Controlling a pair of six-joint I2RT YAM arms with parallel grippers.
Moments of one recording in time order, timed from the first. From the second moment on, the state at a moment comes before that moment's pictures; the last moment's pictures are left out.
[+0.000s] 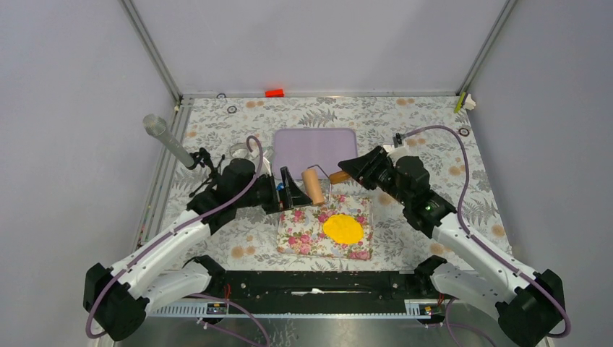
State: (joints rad) left arm -0.64 0.94 0.77 -0.37 0.40 -0.84; right arm 0.59 0.93 0.69 0.02 -0.07 1.09
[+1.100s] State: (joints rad) left arm -0.62 1.08 0.74 0.06 0.57 -1.13; right arm 0.58 0.98 0.51 0.45 -0.28 1.42
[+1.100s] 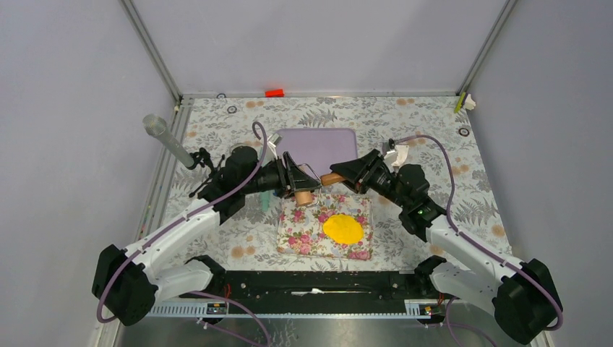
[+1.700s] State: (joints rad) left arm -0.52 1.08 0.99 -0.26 0.92 -0.89; right arm 0.56 0.99 0.71 0.24 -0.89 1.04
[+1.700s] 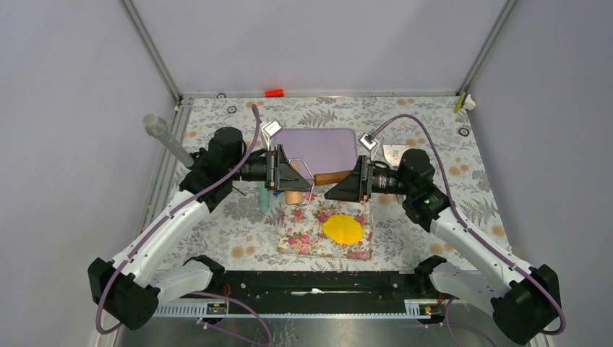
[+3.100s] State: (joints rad) left arm -0.50 1.07 0.97 -0.17 1.12 -0.91; right arm 0.50 1.01 0.63 0.63 -1.03 1.29
